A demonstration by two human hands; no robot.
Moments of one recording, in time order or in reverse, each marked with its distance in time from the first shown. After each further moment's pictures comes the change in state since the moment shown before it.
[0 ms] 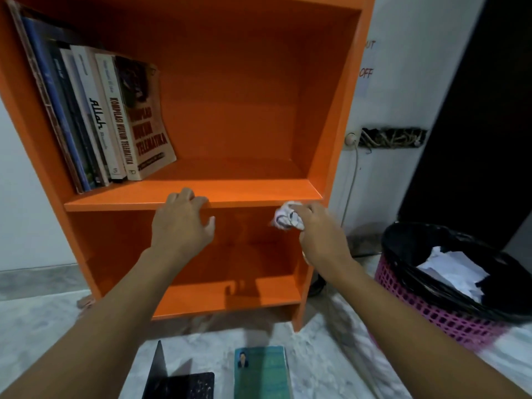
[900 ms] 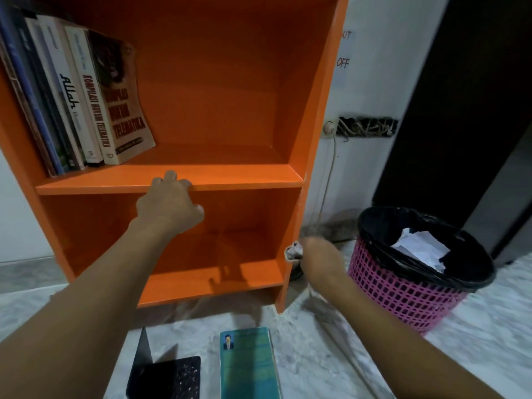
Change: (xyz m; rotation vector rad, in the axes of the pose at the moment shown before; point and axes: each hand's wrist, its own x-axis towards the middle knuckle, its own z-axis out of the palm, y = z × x) left_hand 0.001 0.017 -0.020 0.018 -0.273 -0.126; right_hand -0.066 0.008 -0.006 -0.242 -0.432 0.288
